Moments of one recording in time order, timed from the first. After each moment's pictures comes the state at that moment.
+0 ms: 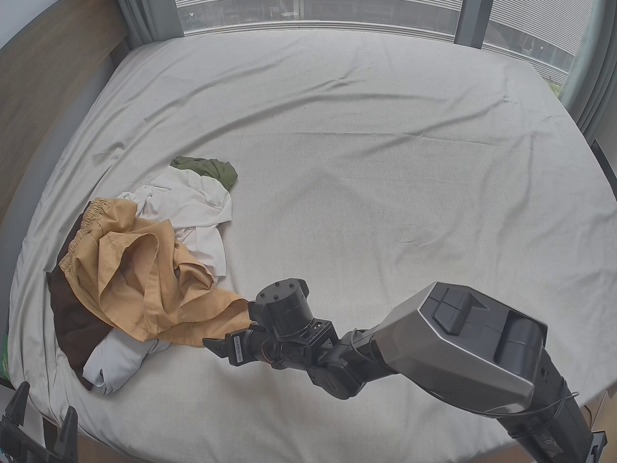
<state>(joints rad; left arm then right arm) 0.00 0.02 -0.02 0.00 -0.01 -0.01 0.89 2.61 -1.58 -0.57 0.13 0.40</state>
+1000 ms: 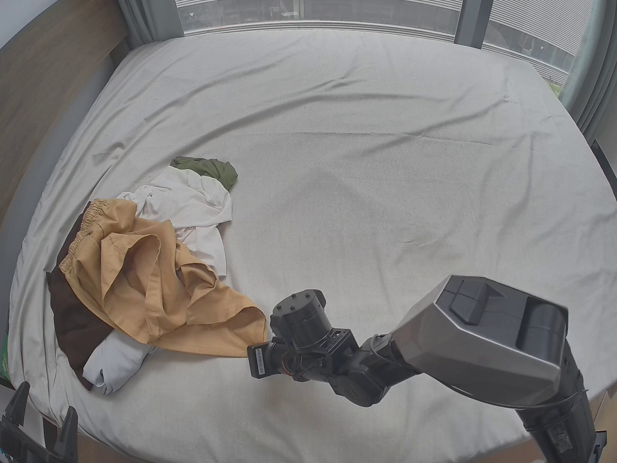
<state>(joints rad) 0.00 0.02 -0.02 0.00 -0.01 -0.01 0.88 2.50 -1.35 -0.57 0.05 0.44</state>
